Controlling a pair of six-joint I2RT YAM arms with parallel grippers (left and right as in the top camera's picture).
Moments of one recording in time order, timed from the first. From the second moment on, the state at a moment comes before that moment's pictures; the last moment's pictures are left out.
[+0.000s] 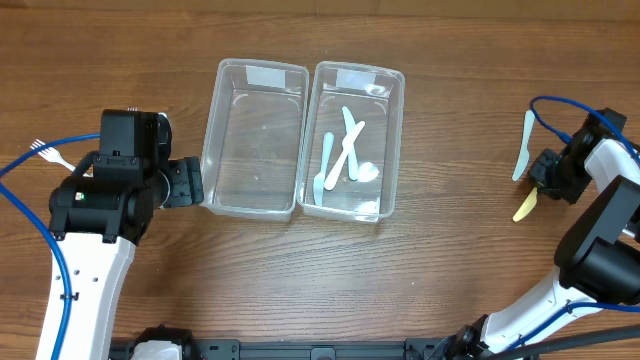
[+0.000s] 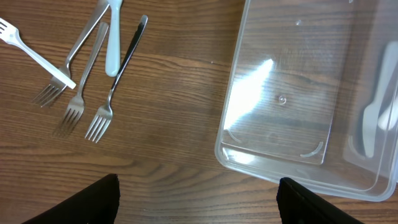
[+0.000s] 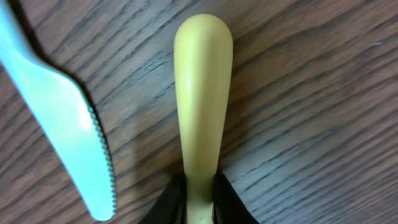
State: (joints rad) left arm -0.05 1.17 1.18 -1.11 -0.09 -0.18; right arm -0.53 2.02 1.34 -0.75 -0.01 0.13
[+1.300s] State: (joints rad) left arm -0.05 1.17 1.18 -1.11 -0.09 -0.18; right arm 0.40 2.01 1.65 -0.97 -0.09 0.33
